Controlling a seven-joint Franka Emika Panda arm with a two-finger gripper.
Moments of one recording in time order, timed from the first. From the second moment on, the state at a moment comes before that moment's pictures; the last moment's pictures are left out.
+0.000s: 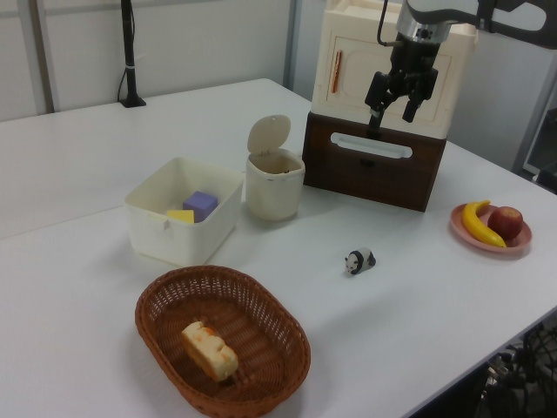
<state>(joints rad) -0.01 -0.07 -0.05 -1.65 0.02 1.66 -0.10</state>
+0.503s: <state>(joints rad) 0.00 -0.04 -0.03 -1.66 0.06 1.88 -0.09</state>
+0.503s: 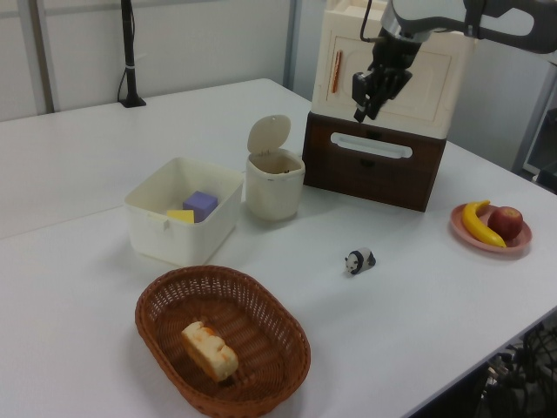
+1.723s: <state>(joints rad) 0.00 0.25 -0.03 -1.53 0.14 2.49 -0.09</state>
